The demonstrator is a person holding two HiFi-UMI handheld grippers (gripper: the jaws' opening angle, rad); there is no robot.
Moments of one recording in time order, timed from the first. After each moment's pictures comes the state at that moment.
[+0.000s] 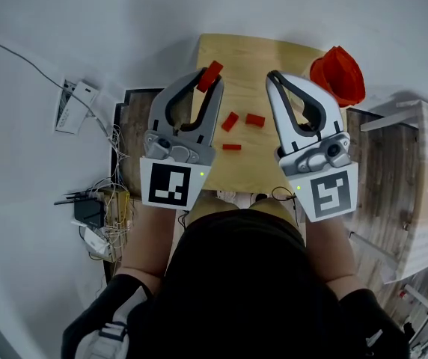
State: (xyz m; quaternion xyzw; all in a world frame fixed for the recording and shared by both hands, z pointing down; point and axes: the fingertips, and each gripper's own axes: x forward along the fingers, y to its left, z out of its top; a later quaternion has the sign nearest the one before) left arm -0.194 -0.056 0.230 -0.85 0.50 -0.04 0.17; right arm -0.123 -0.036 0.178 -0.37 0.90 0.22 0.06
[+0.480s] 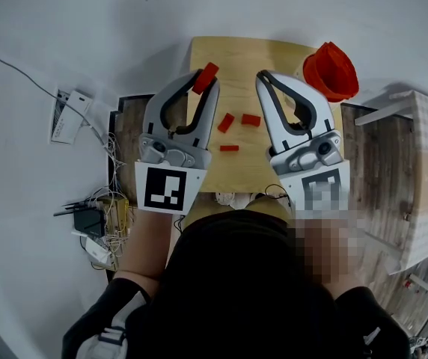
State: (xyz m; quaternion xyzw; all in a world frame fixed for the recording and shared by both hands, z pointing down) left arm -0.192 -0.051 0.223 -0.86 0.48 -0.02 0.18; right arm -0.129 -0.033 0.182 -0.39 0.89 0.22 0.05
